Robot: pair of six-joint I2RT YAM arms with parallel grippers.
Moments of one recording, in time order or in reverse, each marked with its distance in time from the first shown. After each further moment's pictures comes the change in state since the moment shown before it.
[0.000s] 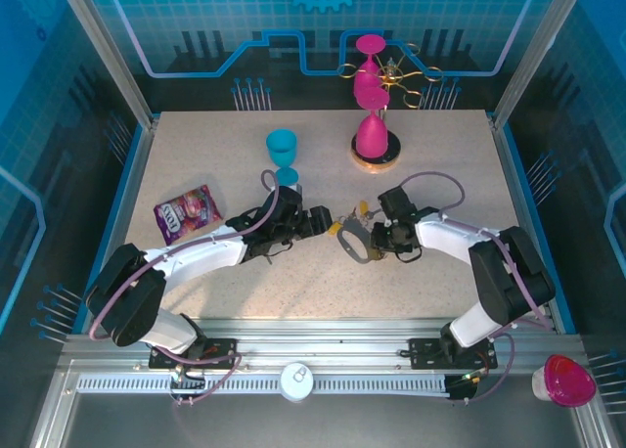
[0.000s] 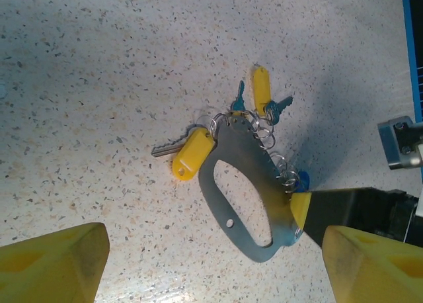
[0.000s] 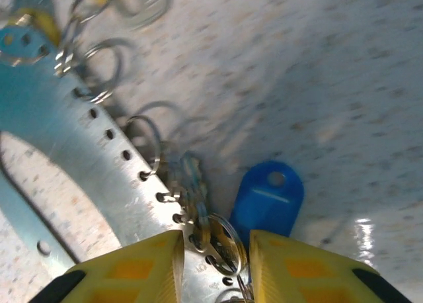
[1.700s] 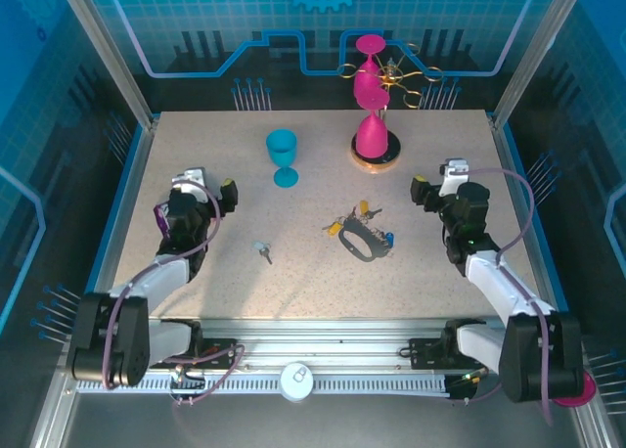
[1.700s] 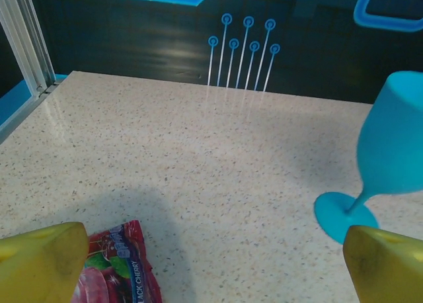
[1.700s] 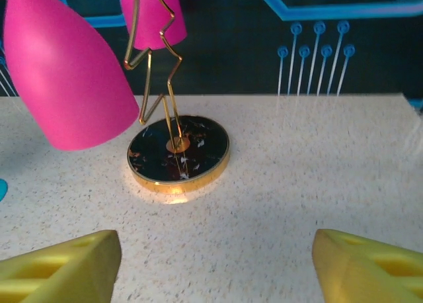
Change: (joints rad) left arm 0.649 -0.300 -0.428 0.620 -0.108 0.735; right arm -0.401 -0.474 -0.259 0.697 0.001 -0.460
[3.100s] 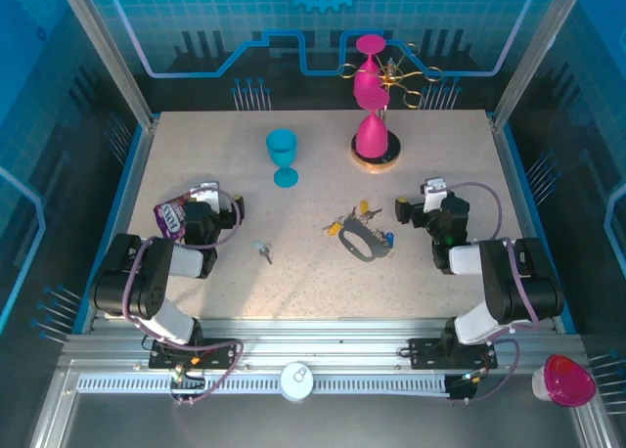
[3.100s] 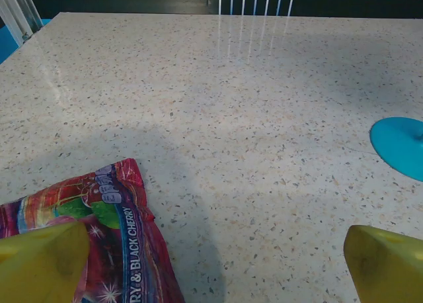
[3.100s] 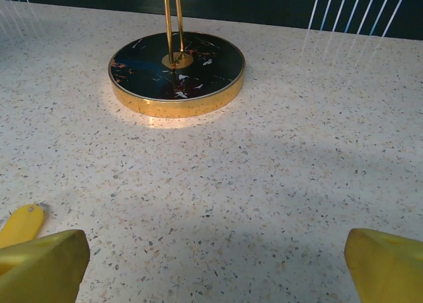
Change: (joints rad) left arm -0.013 0.407 -0.078 0.373 -0.045 0.096; right arm 0.000 0.444 -0.153 0.530 -0.051 -0.167
